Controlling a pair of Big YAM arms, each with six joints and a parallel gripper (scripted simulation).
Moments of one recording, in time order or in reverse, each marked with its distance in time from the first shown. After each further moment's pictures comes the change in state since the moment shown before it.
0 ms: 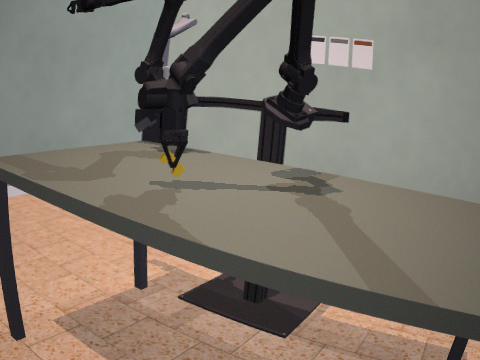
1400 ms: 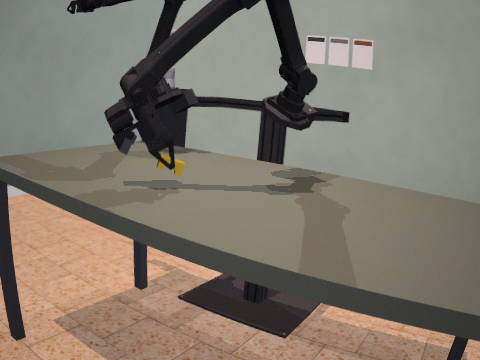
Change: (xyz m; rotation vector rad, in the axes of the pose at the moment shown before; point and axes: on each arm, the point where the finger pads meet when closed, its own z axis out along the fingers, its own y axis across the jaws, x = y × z) left arm -0.004 -0.001 0.004 0.011 0.500 0.024; right arm 0.000 0.000 0.000 0.000 0.000 0.000
